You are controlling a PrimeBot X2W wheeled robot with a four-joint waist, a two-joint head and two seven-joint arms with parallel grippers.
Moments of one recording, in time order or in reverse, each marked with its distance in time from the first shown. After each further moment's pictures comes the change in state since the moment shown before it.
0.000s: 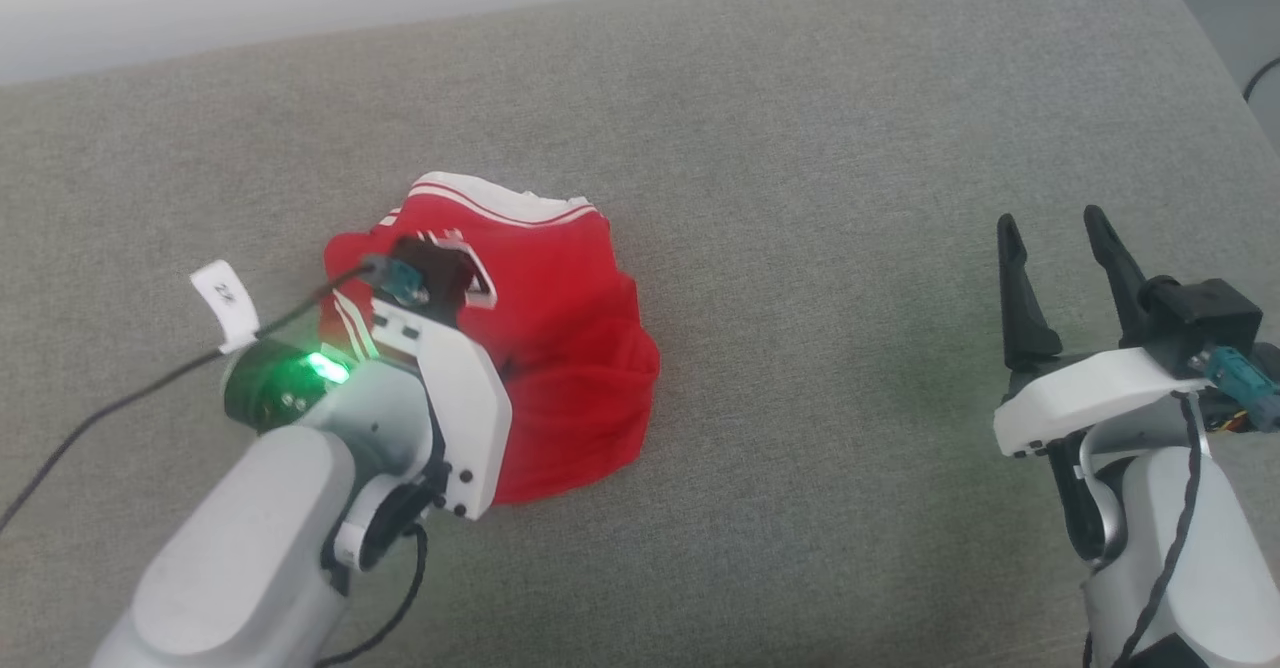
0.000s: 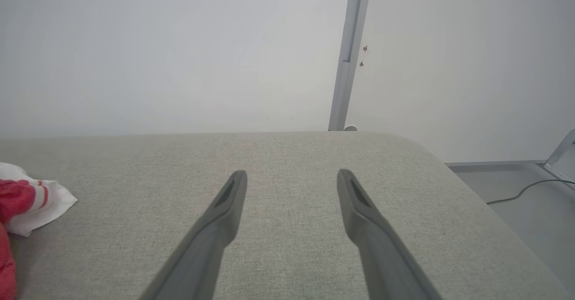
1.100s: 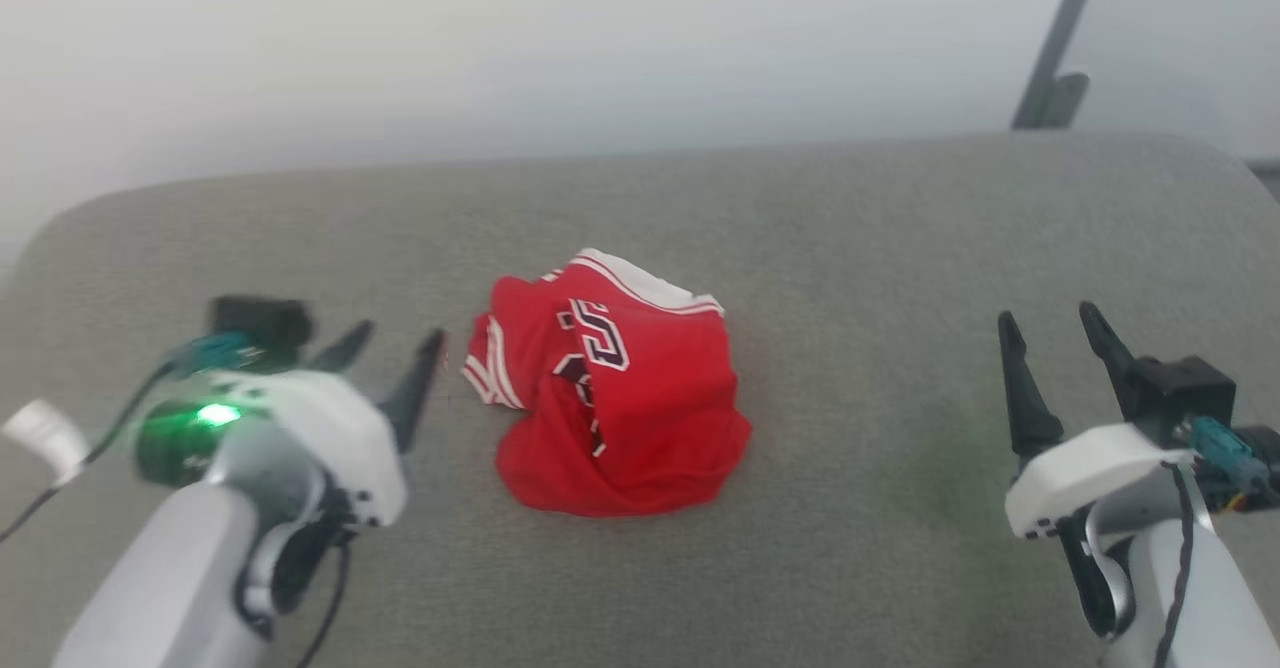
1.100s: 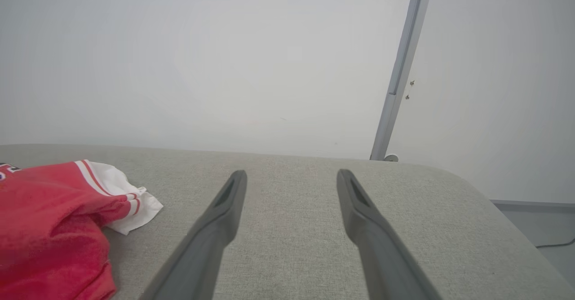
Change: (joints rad) left arm 0.128 0.005 0.147 0.151 -0.087 -0.078 -0.437; right arm 0.092 -0.035 0.011 0.063 -0.011 0.000 0.001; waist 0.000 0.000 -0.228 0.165
